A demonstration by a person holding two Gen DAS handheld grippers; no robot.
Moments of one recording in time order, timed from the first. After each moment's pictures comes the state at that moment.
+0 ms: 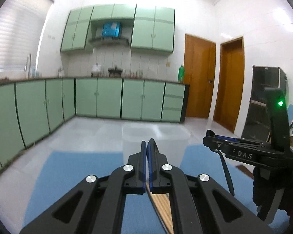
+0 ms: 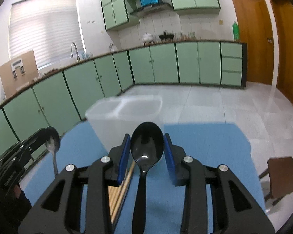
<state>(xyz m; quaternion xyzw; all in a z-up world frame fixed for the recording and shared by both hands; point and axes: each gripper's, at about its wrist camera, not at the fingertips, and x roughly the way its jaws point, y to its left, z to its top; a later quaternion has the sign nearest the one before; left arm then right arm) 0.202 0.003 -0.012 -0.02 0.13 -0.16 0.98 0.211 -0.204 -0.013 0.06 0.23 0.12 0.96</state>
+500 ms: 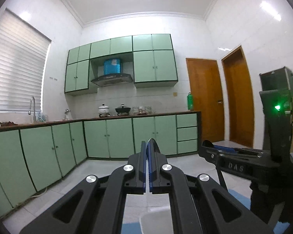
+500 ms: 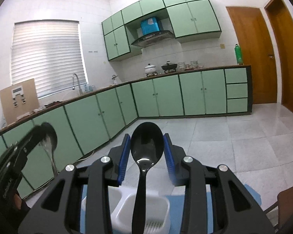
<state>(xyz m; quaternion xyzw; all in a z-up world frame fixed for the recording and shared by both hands) 0.311 -0.030 0.065 0.04 0.01 -0.12 0.99 0.329 -0.205 0.043 0.08 0.15 0.11 0.98</state>
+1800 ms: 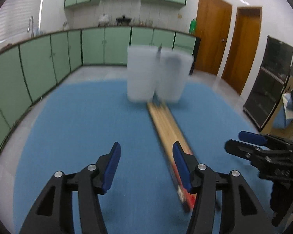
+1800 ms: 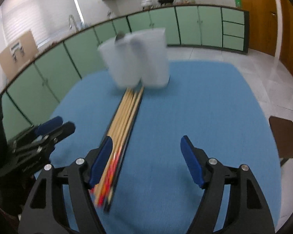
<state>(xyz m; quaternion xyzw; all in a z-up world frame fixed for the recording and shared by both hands) 0.151 0.001 -0.086 -0.01 0.35 -0.13 0.93 0.106 -0.175 -0.086 0.05 0.40 0.13 0.91</state>
